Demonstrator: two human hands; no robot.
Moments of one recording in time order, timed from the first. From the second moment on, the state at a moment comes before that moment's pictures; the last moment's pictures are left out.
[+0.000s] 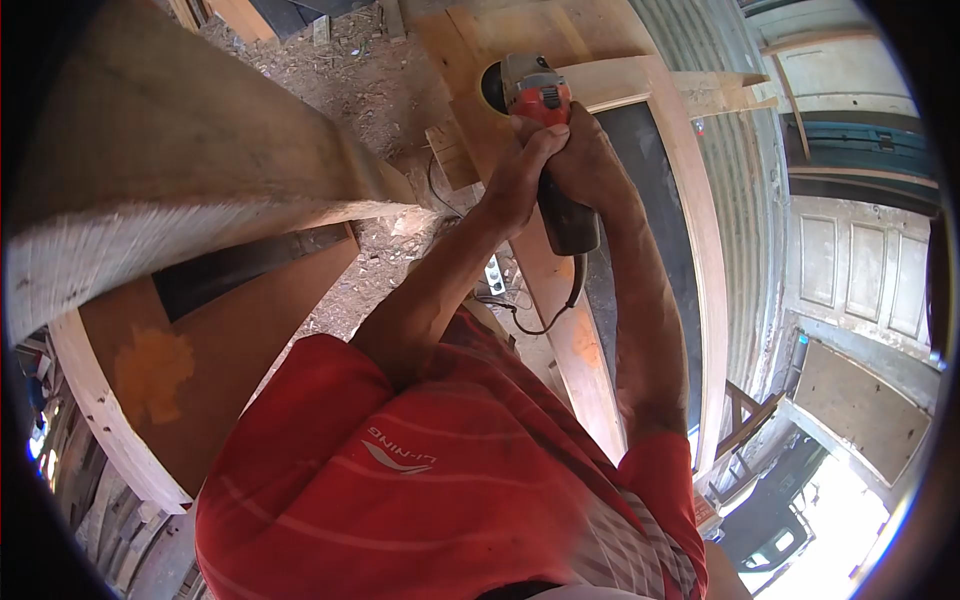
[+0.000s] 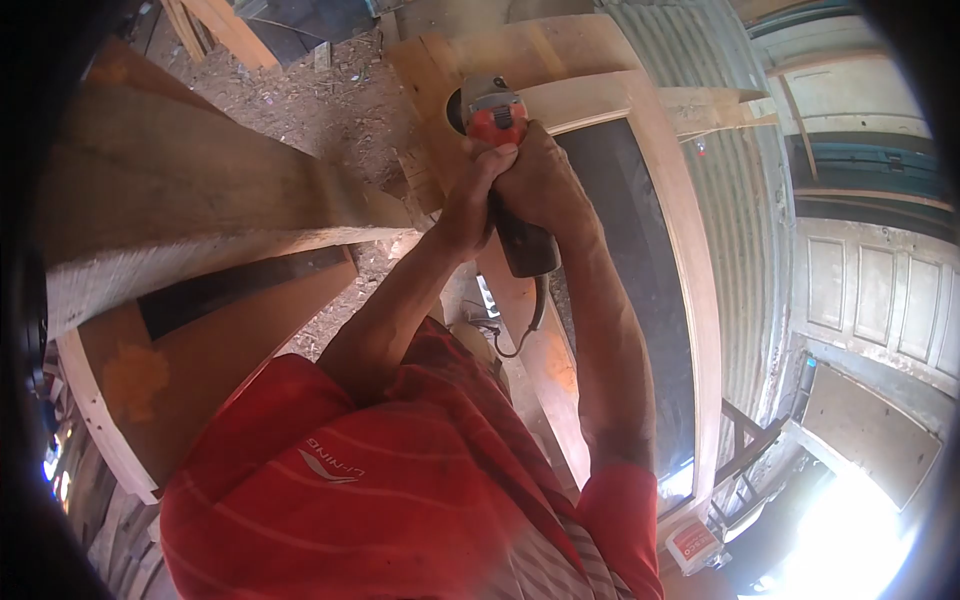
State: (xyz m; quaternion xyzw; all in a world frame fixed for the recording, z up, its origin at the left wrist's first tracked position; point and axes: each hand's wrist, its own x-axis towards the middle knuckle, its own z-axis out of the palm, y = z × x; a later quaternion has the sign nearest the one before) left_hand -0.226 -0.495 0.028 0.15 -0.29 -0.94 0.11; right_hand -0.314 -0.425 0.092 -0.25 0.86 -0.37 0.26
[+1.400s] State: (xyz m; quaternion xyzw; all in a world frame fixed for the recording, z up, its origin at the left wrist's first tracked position) left_hand -0.307 -0.449 0.025 0.10 -0.34 -0.94 0.03; right_hand -0.370 -0.369 0.103 -0.24 0.86 -0.40 0.19
